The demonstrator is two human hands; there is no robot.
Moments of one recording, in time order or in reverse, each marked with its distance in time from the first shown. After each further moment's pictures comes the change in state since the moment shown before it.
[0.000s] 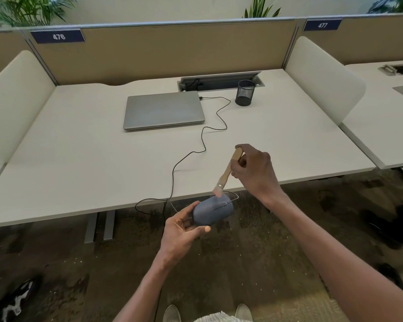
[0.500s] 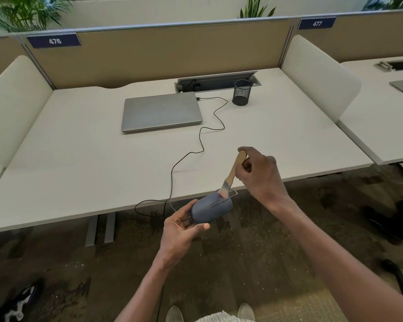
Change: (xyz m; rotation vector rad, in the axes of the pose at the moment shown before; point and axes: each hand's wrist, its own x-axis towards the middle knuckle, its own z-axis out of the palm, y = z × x) left_hand -0.001 0.006 0.002 -0.070 -0.001 0.000; right_hand -0.018 0.004 -0.015 -0.002 0.042 -0.059
